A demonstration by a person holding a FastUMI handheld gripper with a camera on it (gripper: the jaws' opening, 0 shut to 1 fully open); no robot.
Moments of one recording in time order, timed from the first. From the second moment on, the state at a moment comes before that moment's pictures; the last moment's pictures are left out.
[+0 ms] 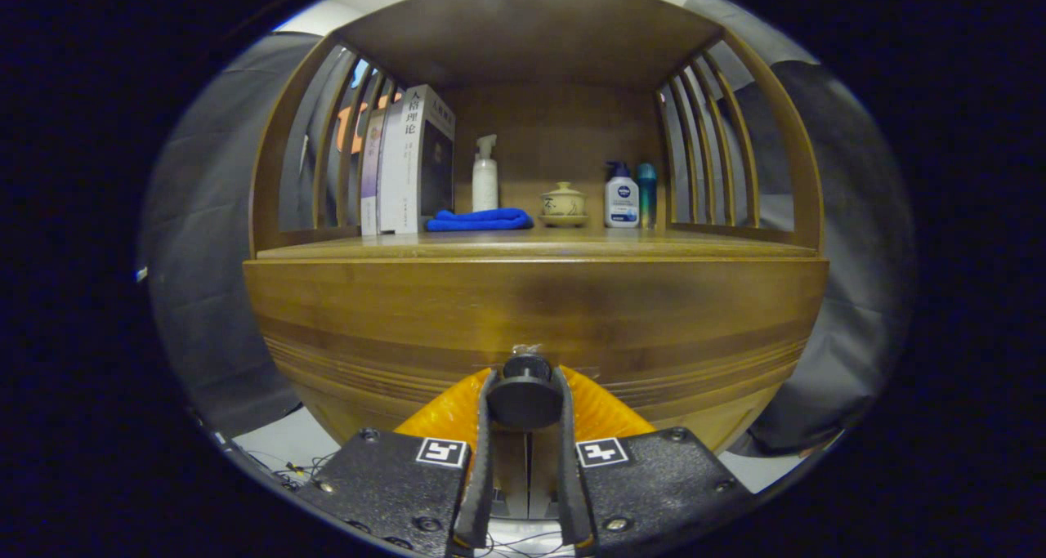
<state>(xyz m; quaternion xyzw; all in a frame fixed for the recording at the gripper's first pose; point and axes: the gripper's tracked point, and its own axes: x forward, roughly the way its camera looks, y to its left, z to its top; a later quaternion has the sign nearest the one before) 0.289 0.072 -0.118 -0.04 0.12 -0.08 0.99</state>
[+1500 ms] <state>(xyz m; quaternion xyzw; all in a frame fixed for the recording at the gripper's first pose) 0.124 0.094 -0.126 -0.04 0.13 -0.05 0.99</state>
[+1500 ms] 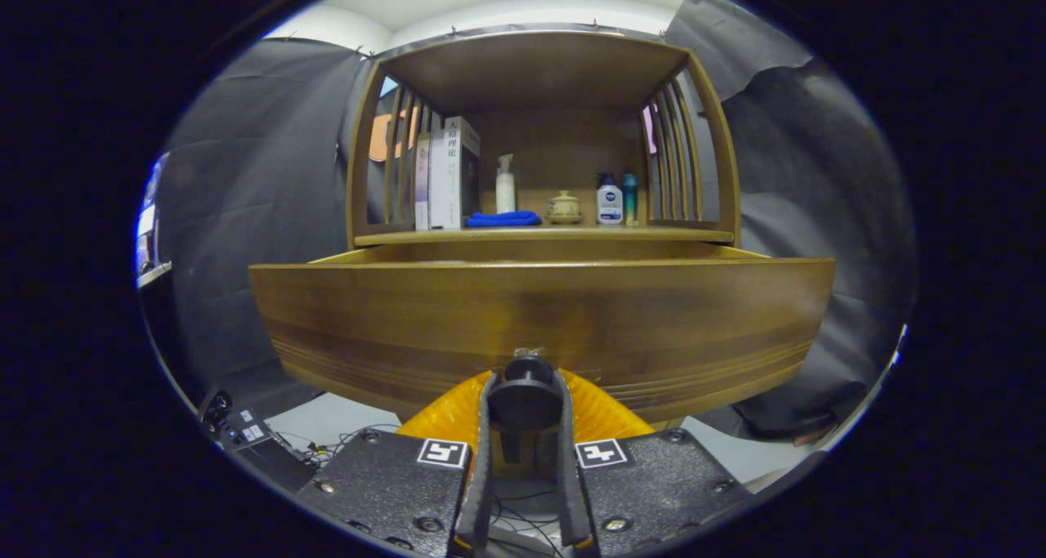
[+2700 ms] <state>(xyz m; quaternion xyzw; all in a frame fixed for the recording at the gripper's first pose) 0.198 0.095 -0.006 -0.13 0.20 0.01 0.97</state>
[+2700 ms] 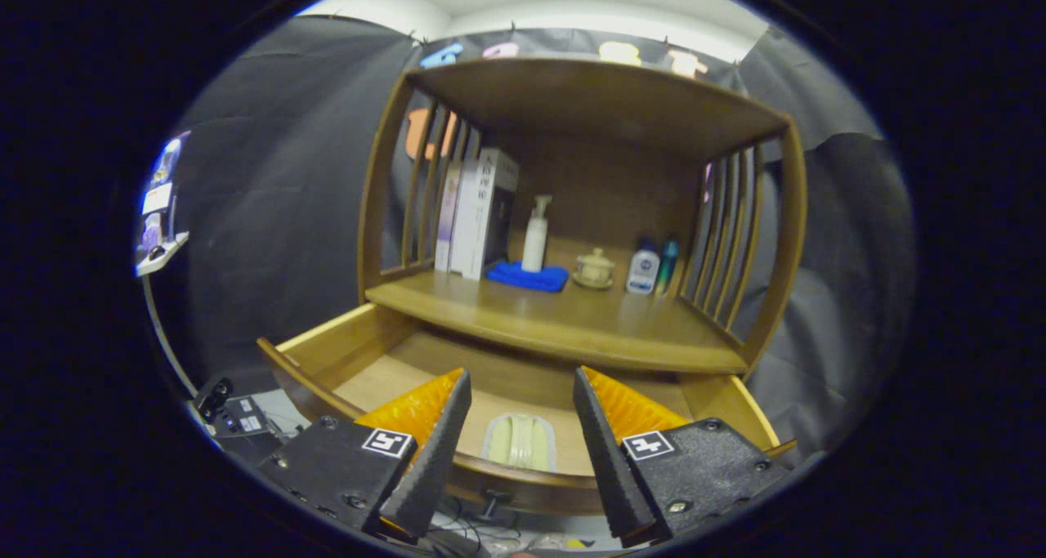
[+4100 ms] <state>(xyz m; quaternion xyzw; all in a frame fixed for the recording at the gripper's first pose) 0.233 0.067 -0.108 -0.07 0.49 -0.02 0.87</state>
